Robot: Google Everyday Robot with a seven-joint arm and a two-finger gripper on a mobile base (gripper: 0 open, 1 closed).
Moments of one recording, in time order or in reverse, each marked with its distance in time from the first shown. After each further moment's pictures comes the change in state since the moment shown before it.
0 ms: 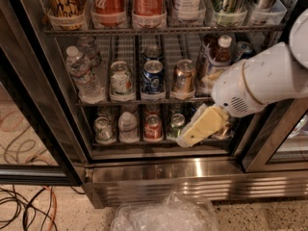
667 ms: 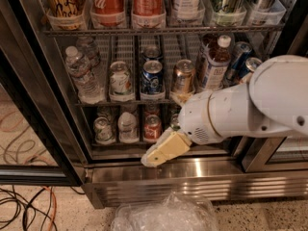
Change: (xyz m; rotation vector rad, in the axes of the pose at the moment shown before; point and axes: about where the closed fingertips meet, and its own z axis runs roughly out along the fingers) arm -0.025 0.054 0.058 -0.022 -0.157 -0.001
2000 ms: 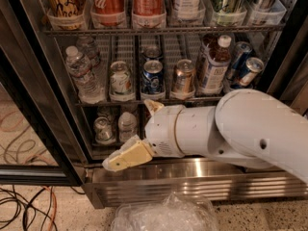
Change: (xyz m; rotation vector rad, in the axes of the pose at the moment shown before) arm -0.041 0.037 0.051 -0.001 -0.204 0.054
